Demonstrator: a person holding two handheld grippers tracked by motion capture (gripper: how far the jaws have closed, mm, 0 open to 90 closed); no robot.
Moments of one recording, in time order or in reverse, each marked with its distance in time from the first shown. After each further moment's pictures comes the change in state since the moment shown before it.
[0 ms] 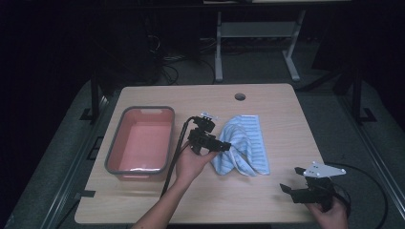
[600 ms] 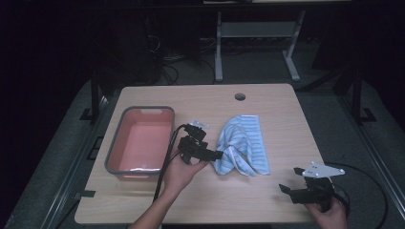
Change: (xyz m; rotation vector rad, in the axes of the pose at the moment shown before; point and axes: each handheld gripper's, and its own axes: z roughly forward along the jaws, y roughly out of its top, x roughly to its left) left arm 0.002 -0.030 -0.021 -0.001 -0.012 0.018; right arm 0.003 0.001 0.001 0.004 0.003 0.001
